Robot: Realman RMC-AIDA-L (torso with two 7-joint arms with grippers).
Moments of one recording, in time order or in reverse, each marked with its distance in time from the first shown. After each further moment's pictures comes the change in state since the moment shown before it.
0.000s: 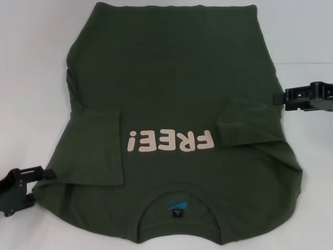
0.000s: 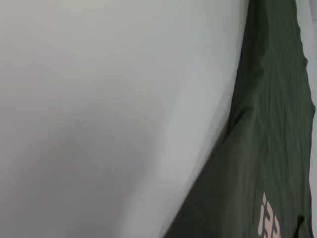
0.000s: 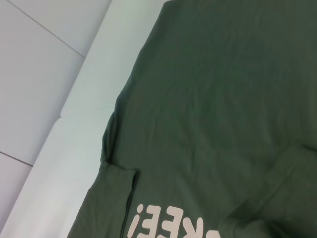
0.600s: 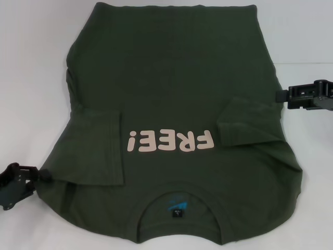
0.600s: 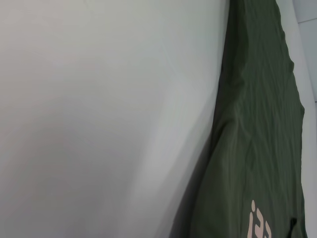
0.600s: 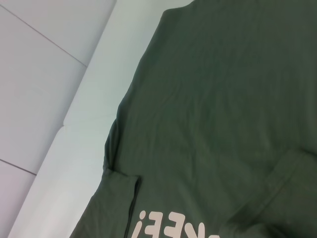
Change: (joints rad) left arm -0.011 0.006 -0.004 0.008 -0.013 0.010 0.031; right arm -0.008 0.000 0.029 0.000 0.003 -0.007 0.000
